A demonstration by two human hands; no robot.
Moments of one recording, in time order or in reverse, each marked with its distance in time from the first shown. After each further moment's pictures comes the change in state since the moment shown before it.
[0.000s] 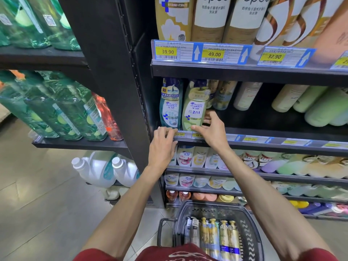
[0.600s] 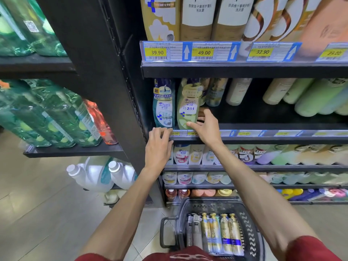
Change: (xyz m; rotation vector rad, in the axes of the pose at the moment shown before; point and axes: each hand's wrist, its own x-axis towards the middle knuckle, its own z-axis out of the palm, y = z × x) left_hand 0.000 -0.005 0.005 -0.012 0.025 0.037; right_hand 0.003 0.001 0.005 -0.016 0.055 0.031
